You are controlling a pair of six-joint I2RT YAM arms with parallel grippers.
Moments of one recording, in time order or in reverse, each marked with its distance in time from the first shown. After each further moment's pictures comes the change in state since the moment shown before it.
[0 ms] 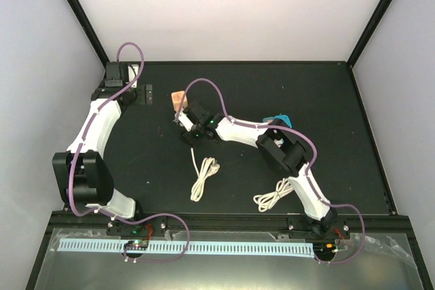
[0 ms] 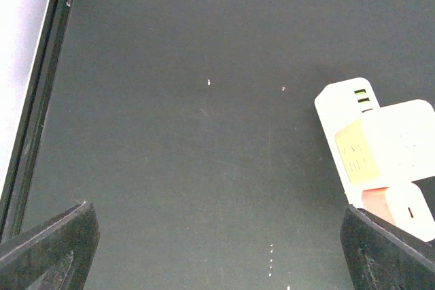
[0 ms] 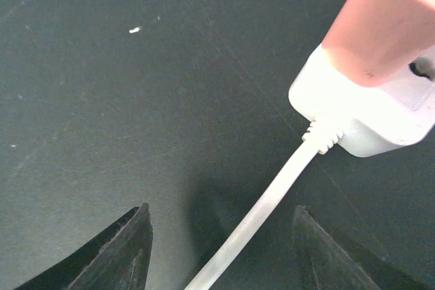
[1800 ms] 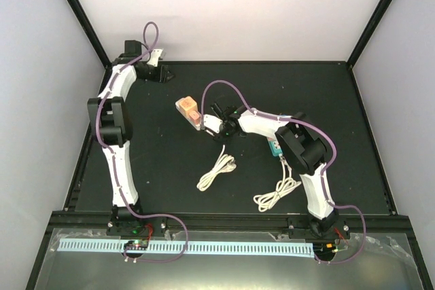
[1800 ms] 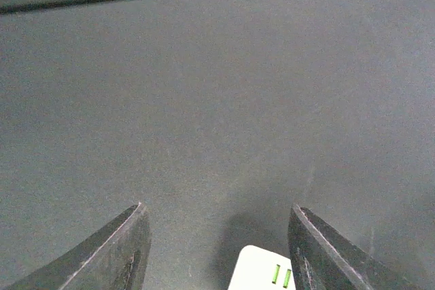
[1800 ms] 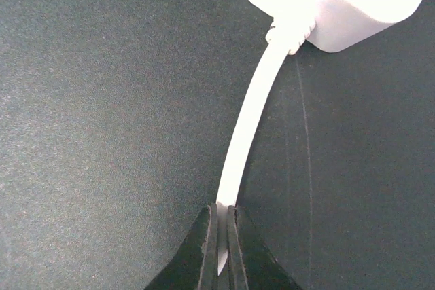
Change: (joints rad) left arm 0.017 0.746 0.729 -0.112 0.628 0.159; right arm -0.164 -0.139 -0.196 -0.217 0.000 -0.481
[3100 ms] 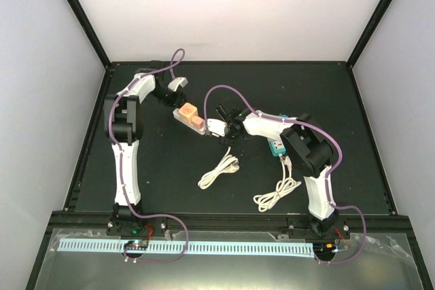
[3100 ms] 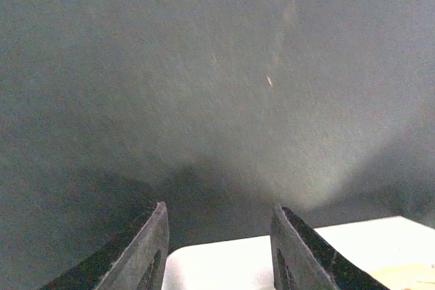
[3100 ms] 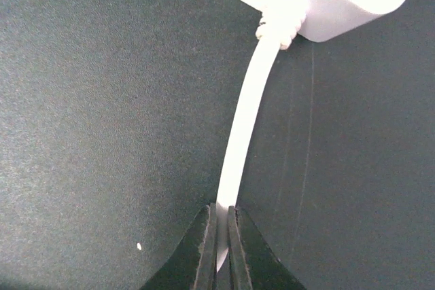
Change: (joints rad) left arm -0.125 0.148 -0.036 -0.217 -0.029 0.128; right arm -0.011 -0.062 -0.095 0.032 0.045 -0.156
